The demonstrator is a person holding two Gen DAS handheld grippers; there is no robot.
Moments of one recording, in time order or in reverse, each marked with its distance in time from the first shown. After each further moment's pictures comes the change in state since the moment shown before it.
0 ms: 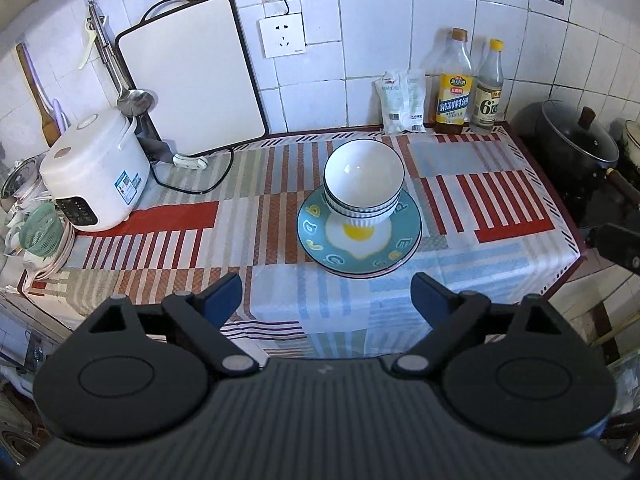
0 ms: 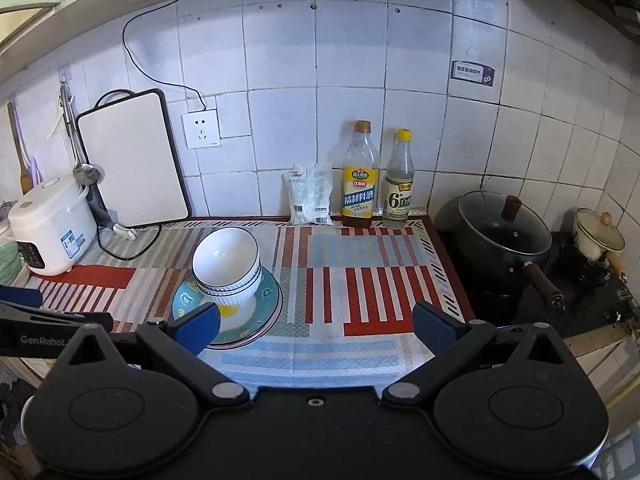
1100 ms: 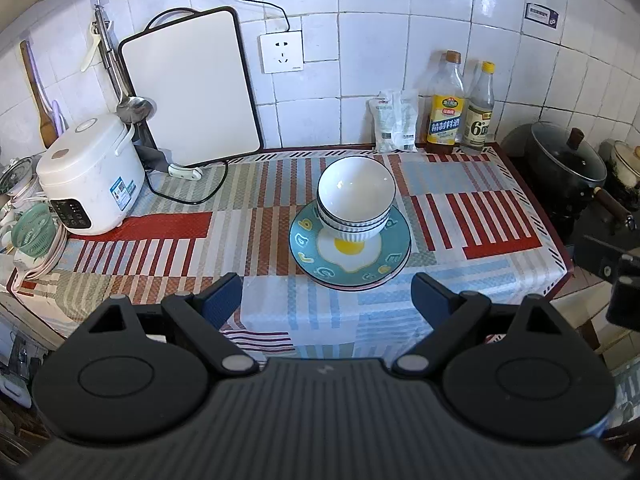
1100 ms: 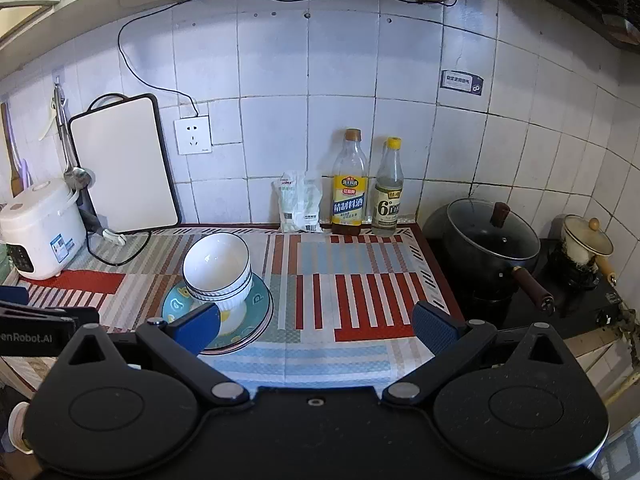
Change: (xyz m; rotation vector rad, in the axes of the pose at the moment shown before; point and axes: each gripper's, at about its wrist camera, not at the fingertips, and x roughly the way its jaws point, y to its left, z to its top) left arm -0.011 0.008 -0.008 -0.028 -0.066 -0.039; right arm -0.002 0.007 -0.008 -0.008 -0.030 -0.044
